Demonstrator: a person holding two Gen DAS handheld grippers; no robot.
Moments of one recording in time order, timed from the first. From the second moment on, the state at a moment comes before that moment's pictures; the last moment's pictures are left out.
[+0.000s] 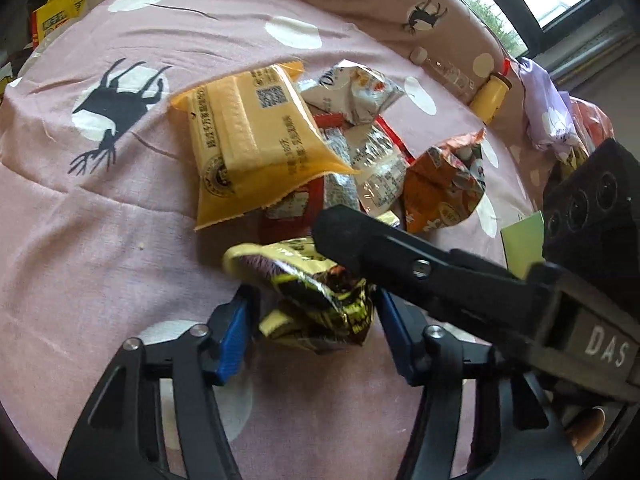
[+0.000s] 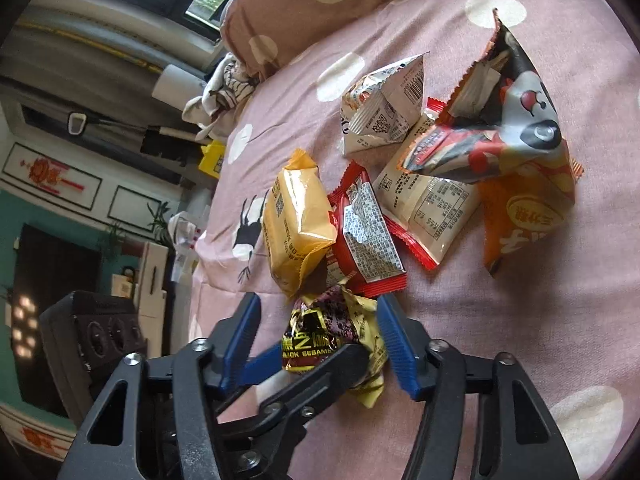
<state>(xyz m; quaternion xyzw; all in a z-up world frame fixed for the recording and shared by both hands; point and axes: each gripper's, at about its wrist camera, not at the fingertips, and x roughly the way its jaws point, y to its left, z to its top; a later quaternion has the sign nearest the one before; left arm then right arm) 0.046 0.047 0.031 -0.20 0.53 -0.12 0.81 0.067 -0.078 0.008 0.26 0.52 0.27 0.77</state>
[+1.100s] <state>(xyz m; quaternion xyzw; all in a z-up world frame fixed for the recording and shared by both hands) -0.014 -0.067 0.142 -0.10 0.39 -0.20 0.89 -0.025 -0.170 0.121 0.24 0.36 0.19 0.88</state>
